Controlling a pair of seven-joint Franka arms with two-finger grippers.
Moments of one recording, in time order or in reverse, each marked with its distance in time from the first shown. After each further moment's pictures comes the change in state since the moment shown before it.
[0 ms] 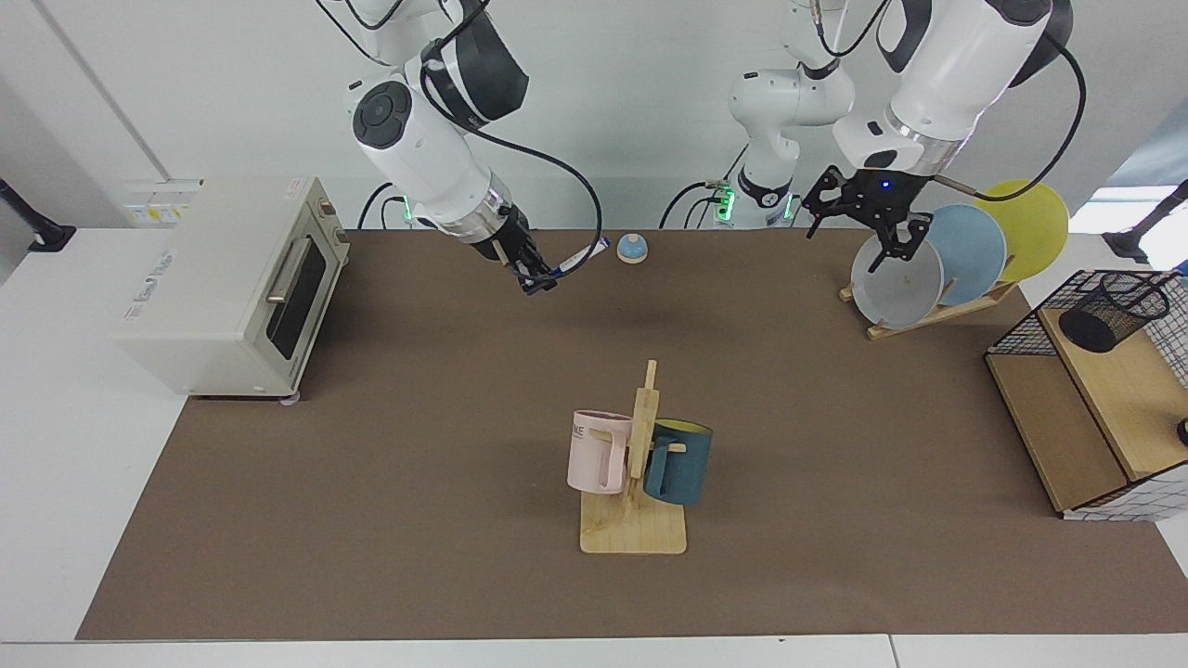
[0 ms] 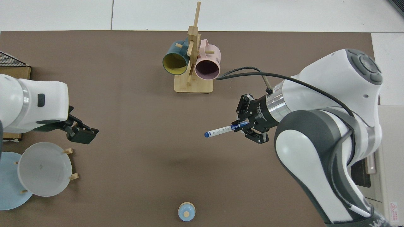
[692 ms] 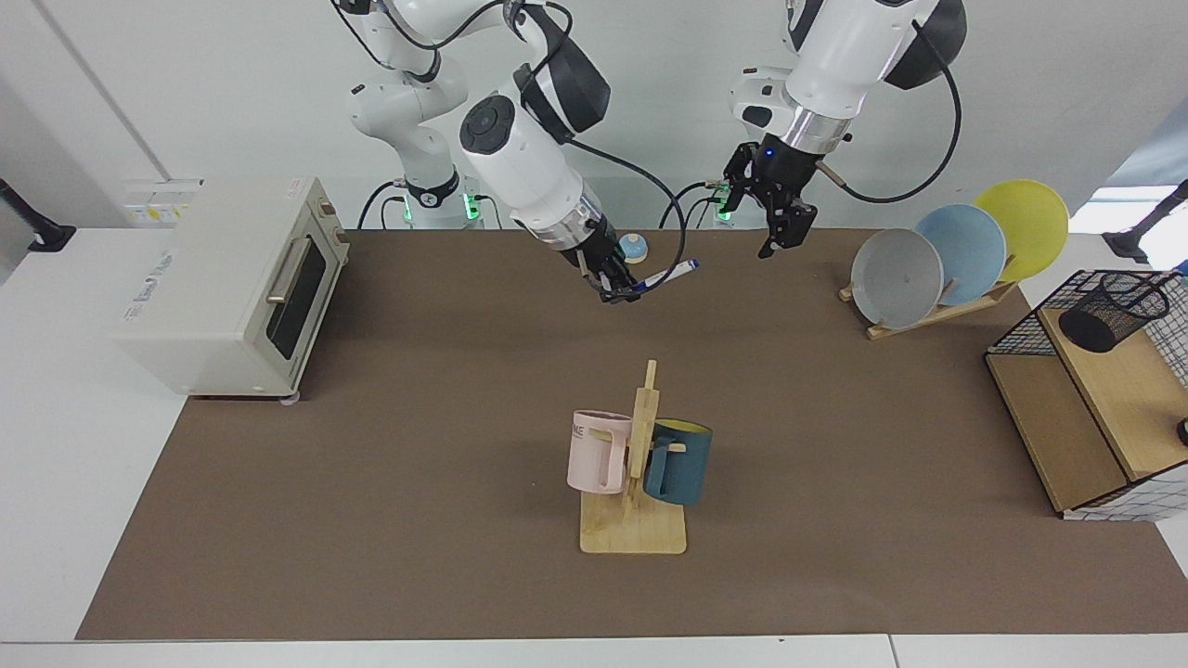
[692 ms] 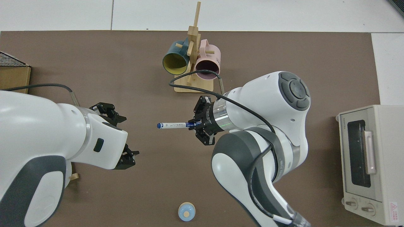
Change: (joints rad) left arm -0.167 -0.095 -0.019 -0.149 -0.083 0.134 0.299; right arm 0.184 0.087 0.006 0.004 0.089 0.287 0.277
